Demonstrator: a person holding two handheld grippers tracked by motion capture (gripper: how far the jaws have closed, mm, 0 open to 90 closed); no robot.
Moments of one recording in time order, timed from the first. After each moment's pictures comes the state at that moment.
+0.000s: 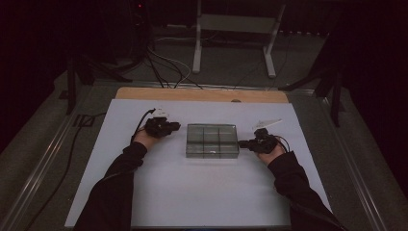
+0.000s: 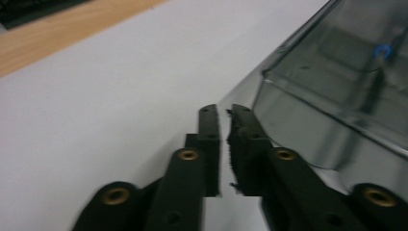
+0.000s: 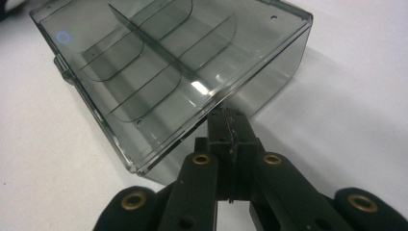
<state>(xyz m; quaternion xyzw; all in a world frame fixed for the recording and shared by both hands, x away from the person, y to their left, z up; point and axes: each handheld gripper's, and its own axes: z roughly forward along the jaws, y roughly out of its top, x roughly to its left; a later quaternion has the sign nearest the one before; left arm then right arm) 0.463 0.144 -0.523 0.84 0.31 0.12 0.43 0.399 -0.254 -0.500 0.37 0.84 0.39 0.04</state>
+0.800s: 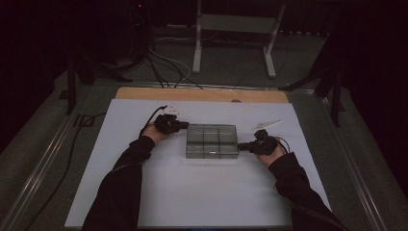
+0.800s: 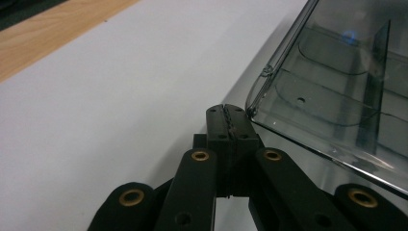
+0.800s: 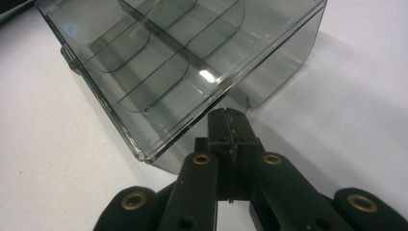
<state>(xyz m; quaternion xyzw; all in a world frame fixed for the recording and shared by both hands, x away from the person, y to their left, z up) 0.477 0.122 -0.523 0.86 0.24 0.09 0.43 0.395 -0.255 -0.503 0.37 0.85 0.38 0.02</state>
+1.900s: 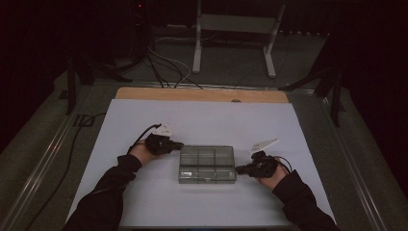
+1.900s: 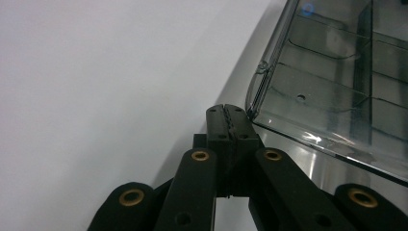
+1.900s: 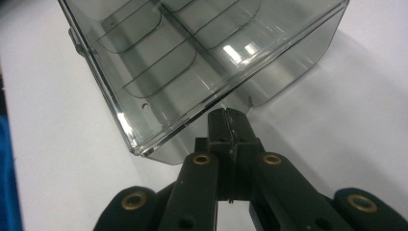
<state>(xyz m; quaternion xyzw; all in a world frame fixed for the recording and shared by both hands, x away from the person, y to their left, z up) 0.394 0.141 -0.517 0.89 0.20 0.05 0.42 0.319 -0.237 -0.495 0.32 0.88 0.35 -0.03</state>
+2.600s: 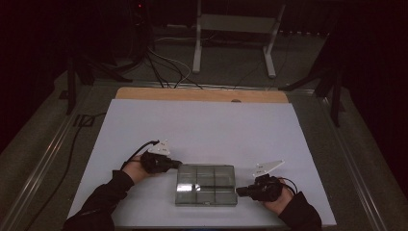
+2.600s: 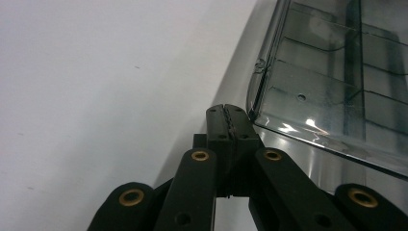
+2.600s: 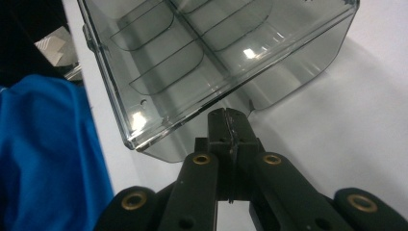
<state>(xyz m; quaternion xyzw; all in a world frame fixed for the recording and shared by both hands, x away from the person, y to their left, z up) 0.337 0.143 -0.514 0.90 0.17 0.02 0.41 0.256 -0.241 -0.499 0.29 0.88 0.37 -0.05</state>
